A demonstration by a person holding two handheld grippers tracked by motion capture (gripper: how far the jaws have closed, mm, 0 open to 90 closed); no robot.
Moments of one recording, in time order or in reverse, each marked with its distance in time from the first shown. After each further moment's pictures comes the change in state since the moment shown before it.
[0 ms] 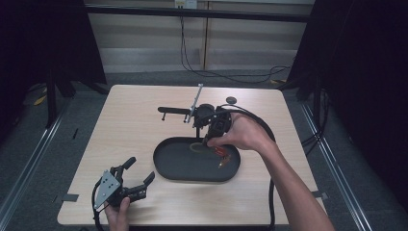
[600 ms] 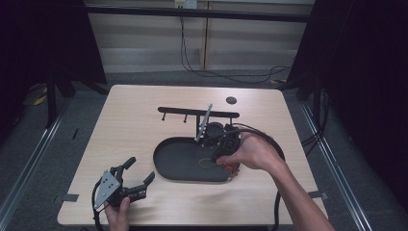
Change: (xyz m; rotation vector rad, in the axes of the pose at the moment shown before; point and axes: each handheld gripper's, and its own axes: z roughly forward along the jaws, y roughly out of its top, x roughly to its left) left arm 0.000 0.000 0.000 0.001 0.001 0.000; right arm 0.028 -0.032 0.017 0.024 -0.004 0.021
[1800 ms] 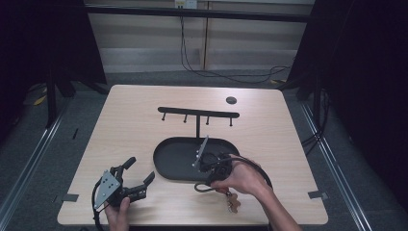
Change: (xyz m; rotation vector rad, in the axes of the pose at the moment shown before) left arm 0.000 0.000 0.000 -0.002 -0.001 0.001; right arm 0.014 -0.020 0.098 -0.014 0.090 0.041
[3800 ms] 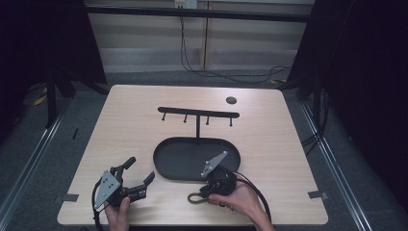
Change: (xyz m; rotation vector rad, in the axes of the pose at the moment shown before) left arm 0.000 0.000 0.000 0.001 0.001 -0.005; right arm 0.009 -0.042 0.052 -0.357 0.066 0.111
